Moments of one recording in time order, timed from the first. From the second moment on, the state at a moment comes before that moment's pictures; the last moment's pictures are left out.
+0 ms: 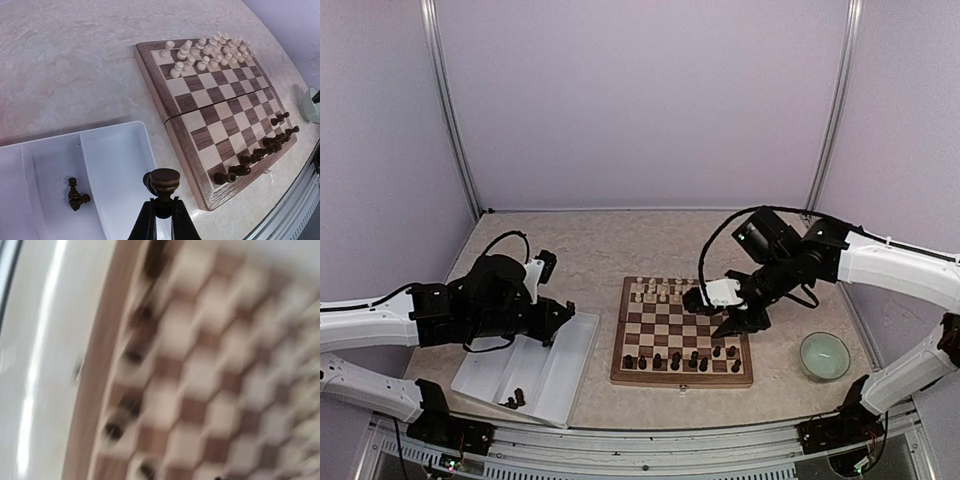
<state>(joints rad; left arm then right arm) -0.94 1.06 0.68 -0.32 -0.17 -0.52 0.84 1.37 1.08 -0.84 -0.26 -0.89</state>
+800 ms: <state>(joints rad) -1.06 1.05 0.65 0.43 -0.16 -0.55 0.64 1.83 1.20 0.43 -1.33 0.51</state>
